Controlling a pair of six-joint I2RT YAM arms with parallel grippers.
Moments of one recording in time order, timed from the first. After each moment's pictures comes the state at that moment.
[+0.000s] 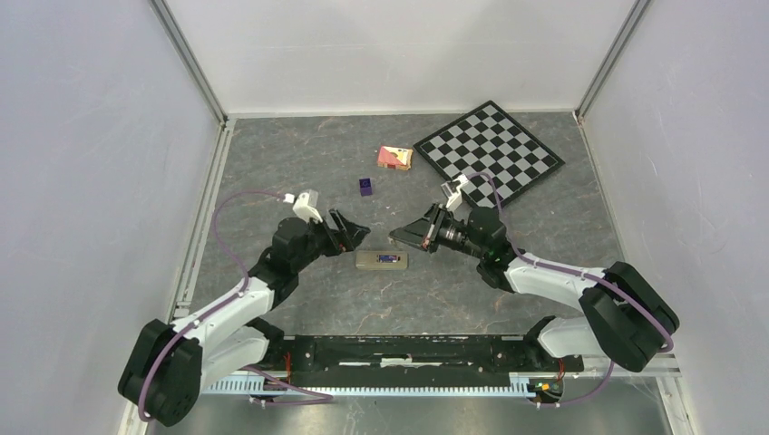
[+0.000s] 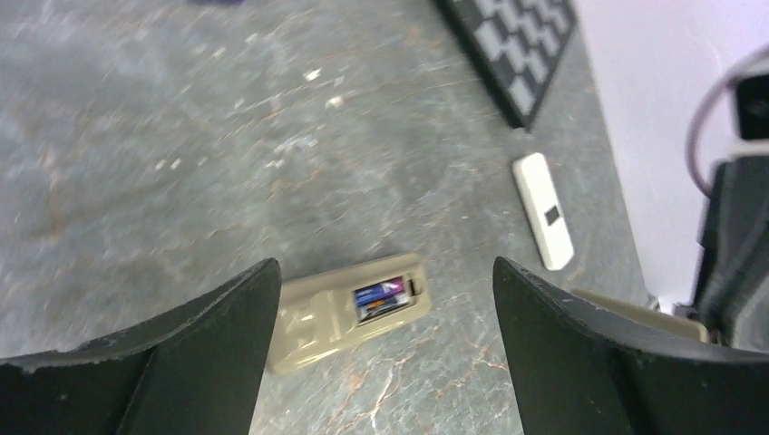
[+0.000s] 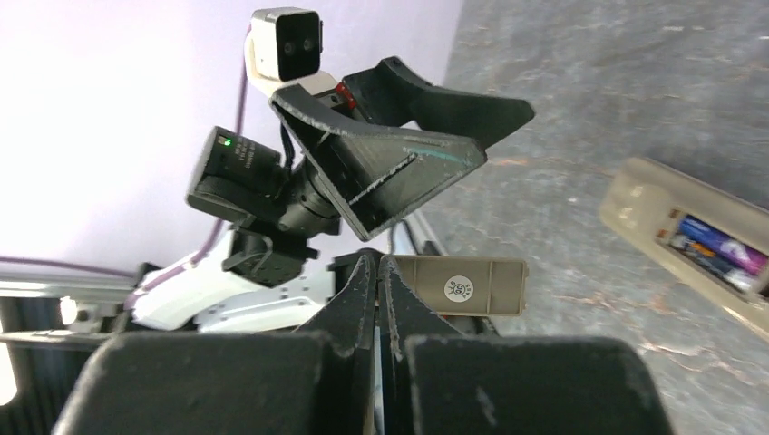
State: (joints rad) left arm -0.48 1.01 0.34 0.28 0.11 -0.76; right arm 0.69 1.32 0.49 0.72 -0.43 1.21
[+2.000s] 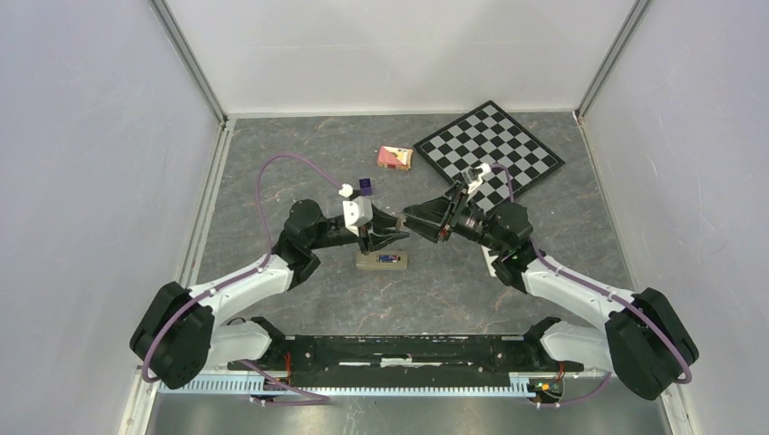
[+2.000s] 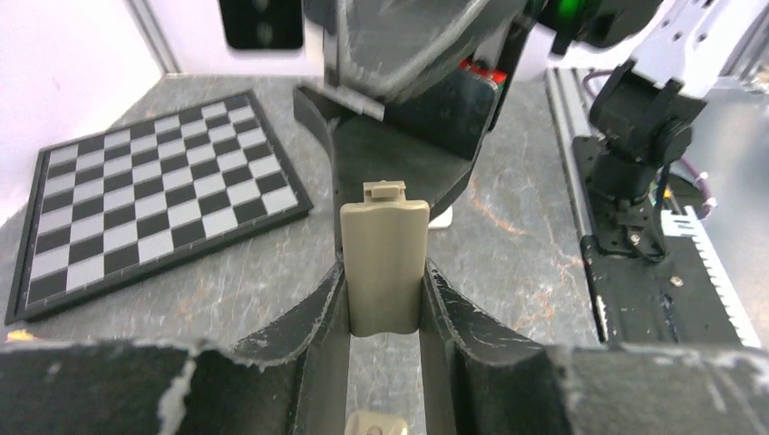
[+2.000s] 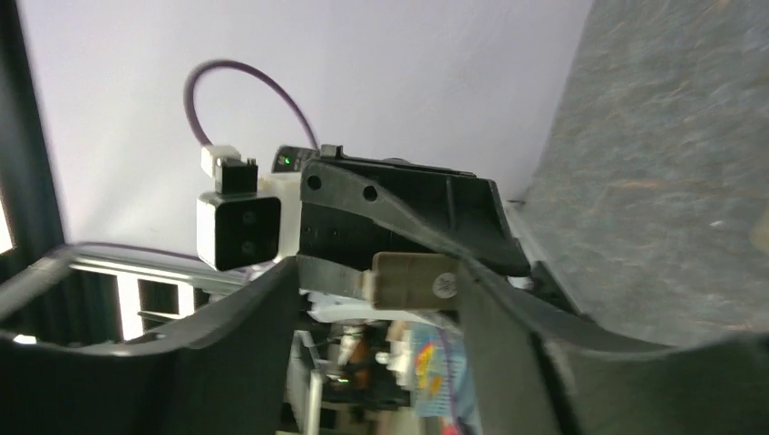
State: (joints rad) left arm -0.64 1.21 0.54 0.80 0.79 0.00; right arm 0.59 1.17 0.49 0.82 -0.51 1.51
